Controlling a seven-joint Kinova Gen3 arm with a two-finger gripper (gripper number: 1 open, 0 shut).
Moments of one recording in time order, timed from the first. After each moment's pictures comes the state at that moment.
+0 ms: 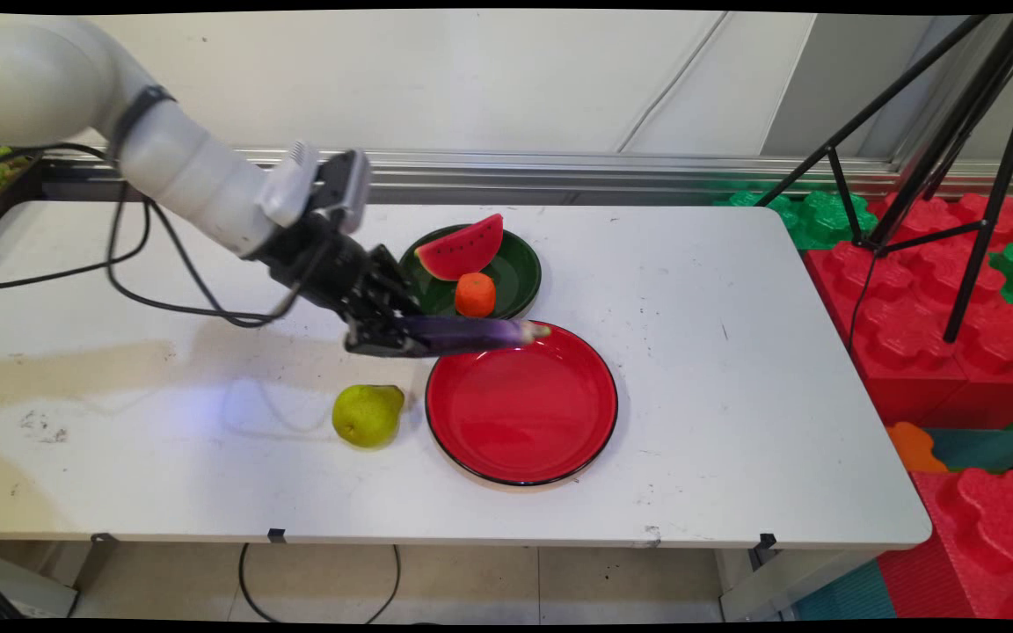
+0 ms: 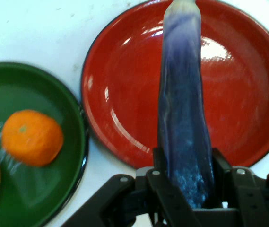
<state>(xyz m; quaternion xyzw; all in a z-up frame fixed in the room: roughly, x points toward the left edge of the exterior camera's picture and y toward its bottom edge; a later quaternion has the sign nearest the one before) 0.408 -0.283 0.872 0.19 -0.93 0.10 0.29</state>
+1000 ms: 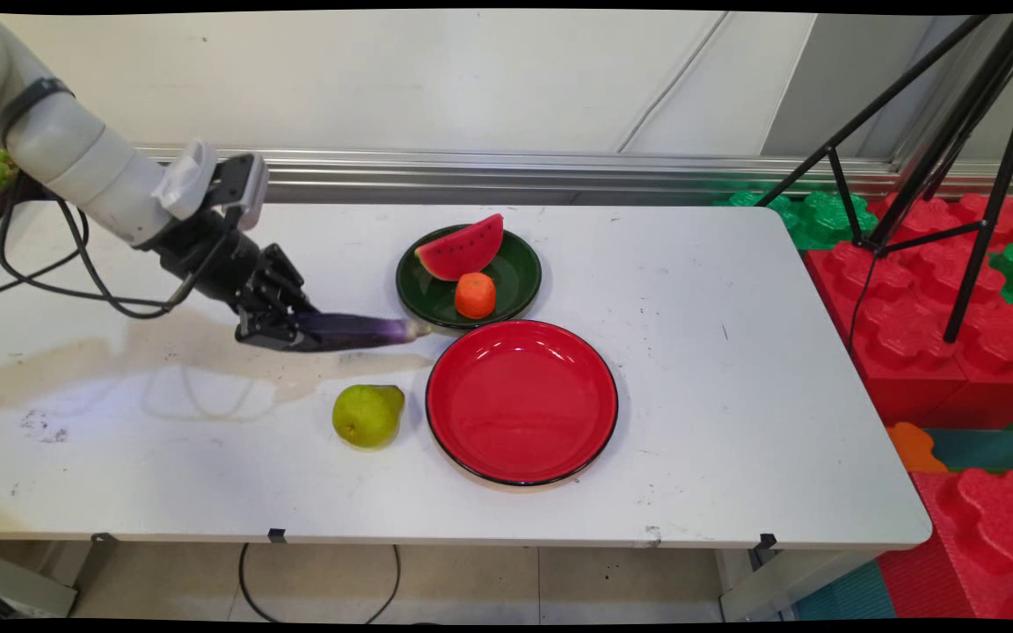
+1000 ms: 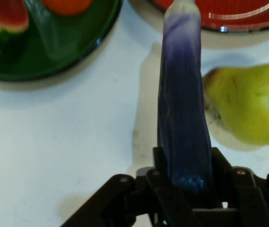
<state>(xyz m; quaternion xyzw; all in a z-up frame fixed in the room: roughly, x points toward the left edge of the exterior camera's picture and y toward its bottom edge) 0.510 -0.264 0.865 0.24 -0.94 0.09 0.21</state>
